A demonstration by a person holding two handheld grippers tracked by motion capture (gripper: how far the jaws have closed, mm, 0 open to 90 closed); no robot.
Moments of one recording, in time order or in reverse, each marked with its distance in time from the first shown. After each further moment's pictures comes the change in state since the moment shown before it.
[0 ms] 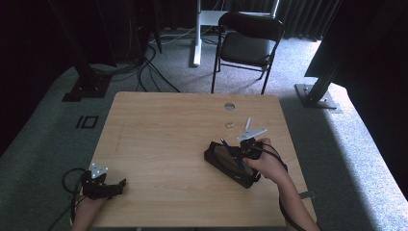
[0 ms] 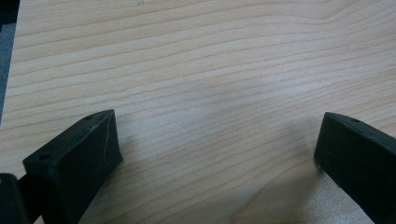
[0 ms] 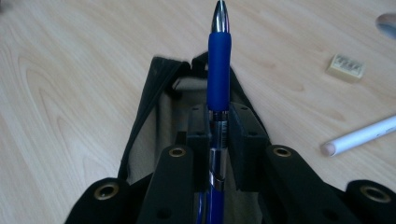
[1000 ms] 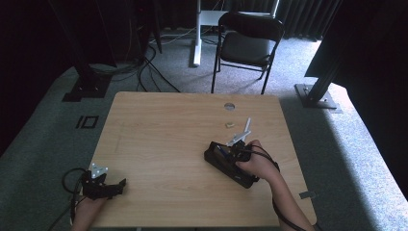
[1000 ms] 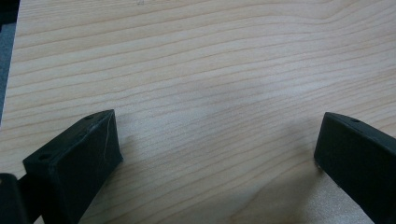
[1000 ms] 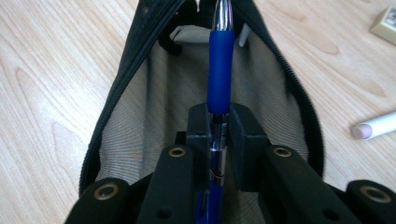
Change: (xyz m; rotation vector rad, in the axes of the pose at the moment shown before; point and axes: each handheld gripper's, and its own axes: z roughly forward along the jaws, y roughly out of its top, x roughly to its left) left arm 0.000 0.000 0.000 0.000 0.000 0.000; right arm 0.006 -0.001 0.036 0.183 -0.016 -0.061
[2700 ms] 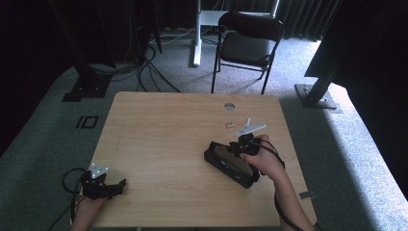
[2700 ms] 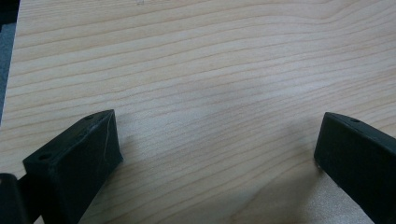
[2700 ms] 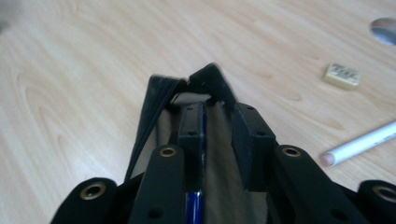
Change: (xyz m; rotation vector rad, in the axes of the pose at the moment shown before) left arm 0.000 0.000 0.000 0.000 0.000 0.000; right arm -0.009 0.008 -0.039 -0.230 -0.007 0.128
